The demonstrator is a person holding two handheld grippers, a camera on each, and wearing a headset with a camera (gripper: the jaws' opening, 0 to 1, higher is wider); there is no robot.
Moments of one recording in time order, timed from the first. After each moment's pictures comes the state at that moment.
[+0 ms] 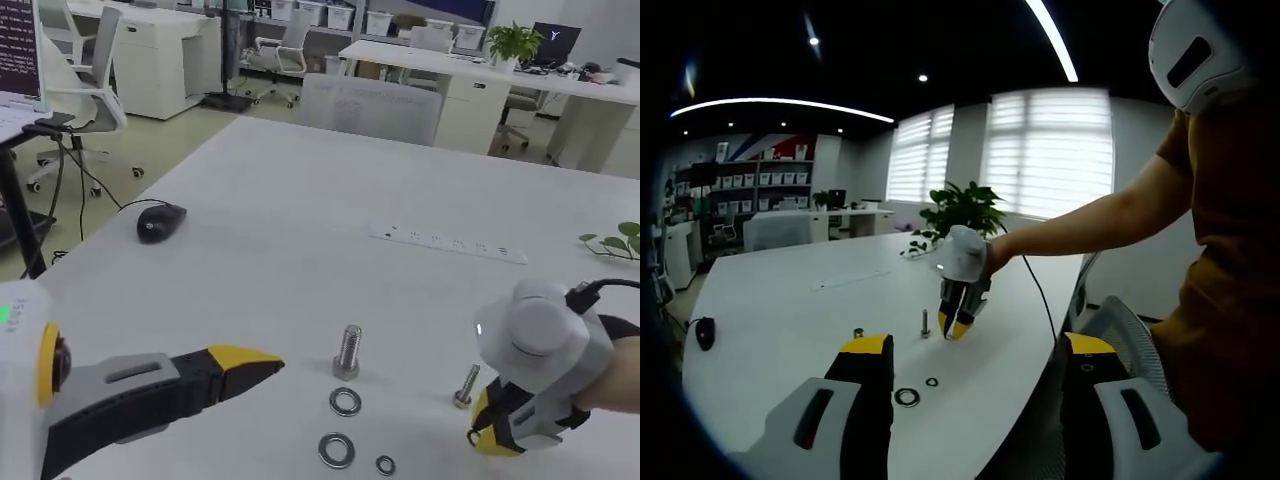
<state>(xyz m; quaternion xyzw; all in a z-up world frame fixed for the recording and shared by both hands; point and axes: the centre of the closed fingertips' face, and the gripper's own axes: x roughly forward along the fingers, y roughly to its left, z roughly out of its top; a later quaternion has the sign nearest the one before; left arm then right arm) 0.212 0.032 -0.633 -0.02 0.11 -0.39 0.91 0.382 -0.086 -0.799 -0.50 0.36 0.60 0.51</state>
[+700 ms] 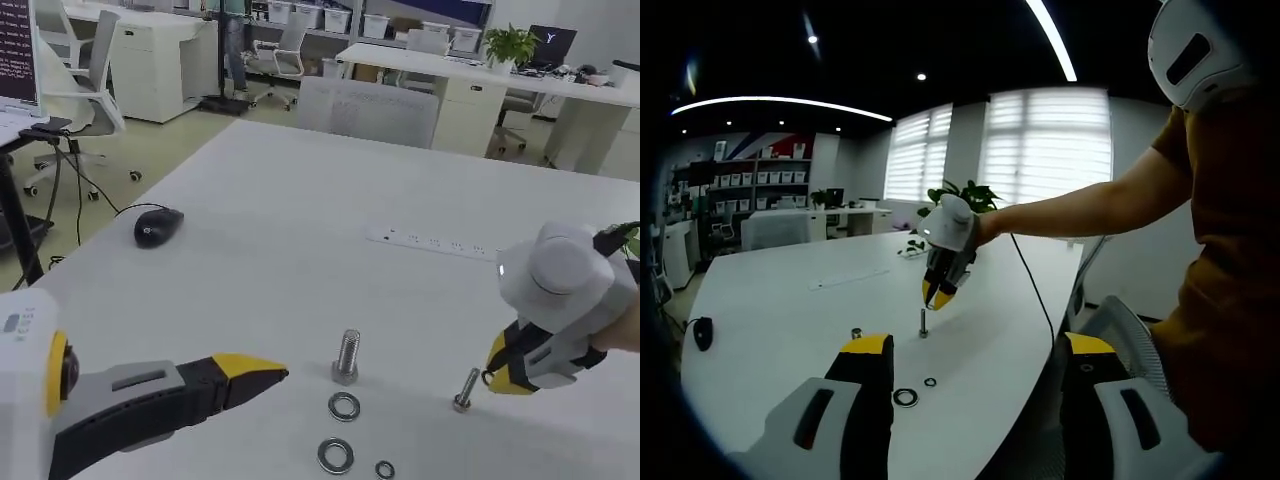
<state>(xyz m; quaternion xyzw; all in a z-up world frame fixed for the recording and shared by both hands) 0.214 0.031 -0.634 -0.02 0.11 -0.39 0.91 0.430 -0.079 -0.757 -0.52 0.33 0.57 0.55</state>
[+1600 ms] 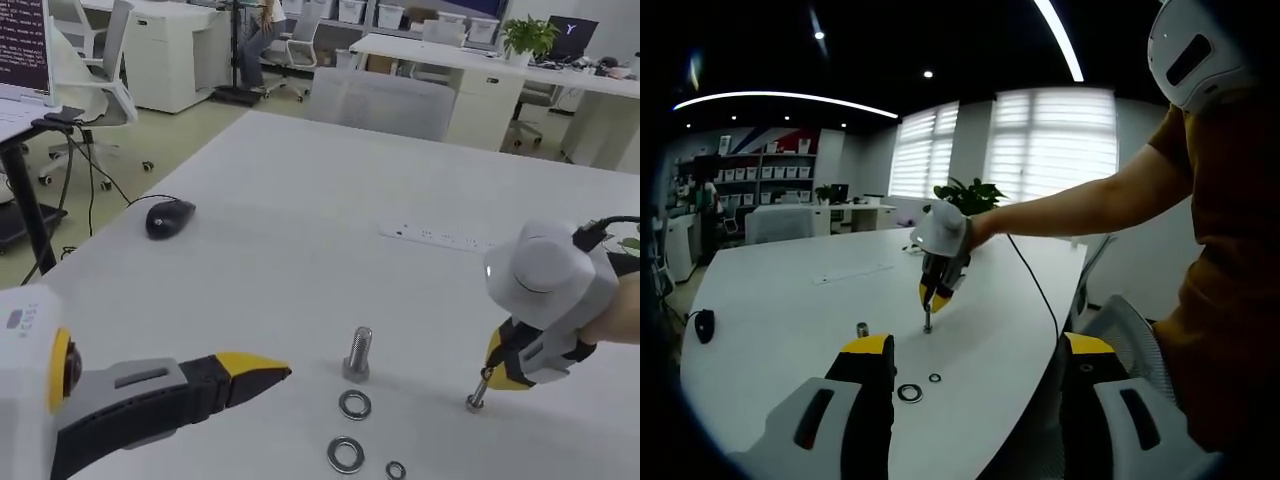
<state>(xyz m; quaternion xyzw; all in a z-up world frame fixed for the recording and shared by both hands) 0.218 0.038 -0.638 -0.03 0.12 -0.39 0.91 0.438 -0.069 -0.779 -0.54 0.34 0.57 0.51</state>
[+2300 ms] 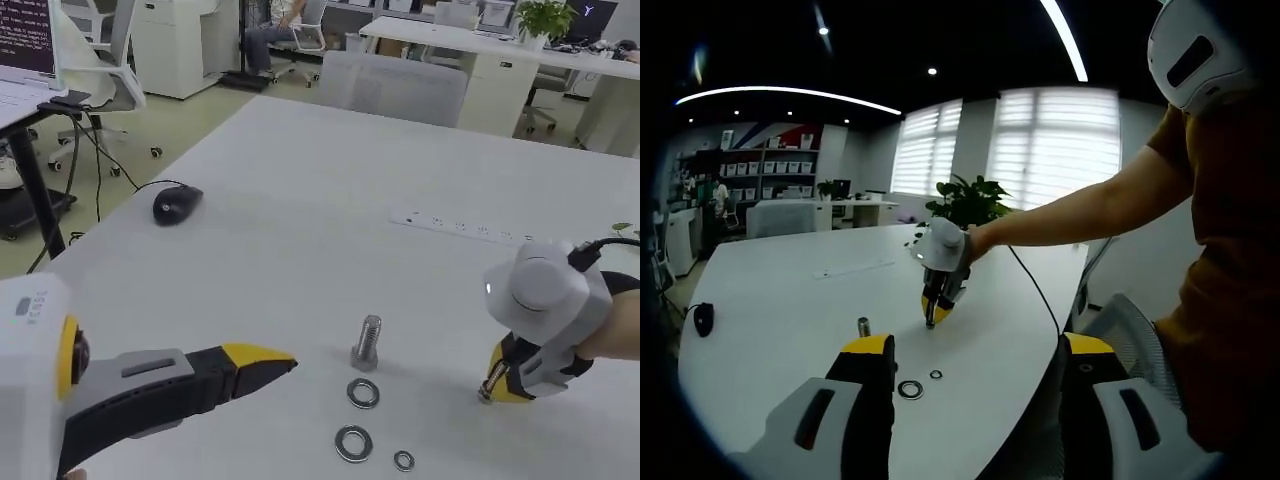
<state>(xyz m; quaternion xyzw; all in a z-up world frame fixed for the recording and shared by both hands) 0.220 0.039 -0.644 -0.03 0.13 -0.38 0.91 0.437 -0.074 -0.813 -0.53 0.36 0.58 0.50</state>
